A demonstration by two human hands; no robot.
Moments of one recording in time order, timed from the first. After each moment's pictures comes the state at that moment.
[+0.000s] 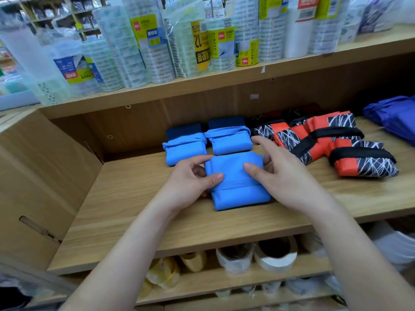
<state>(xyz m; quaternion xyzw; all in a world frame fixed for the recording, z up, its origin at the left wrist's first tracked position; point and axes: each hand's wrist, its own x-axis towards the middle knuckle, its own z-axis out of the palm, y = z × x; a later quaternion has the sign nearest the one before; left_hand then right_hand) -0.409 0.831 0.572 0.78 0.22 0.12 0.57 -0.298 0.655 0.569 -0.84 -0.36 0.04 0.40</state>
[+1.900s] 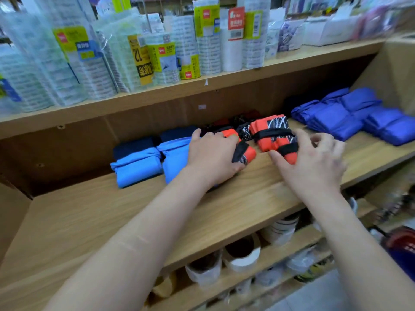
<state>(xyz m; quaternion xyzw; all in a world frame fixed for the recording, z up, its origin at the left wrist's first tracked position) -0.294 0.765 0.595 0.99 -0.01 0.12 -0.06 -0.267 0.576 0.560 -0.95 -0.02 -0.23 0.19</state>
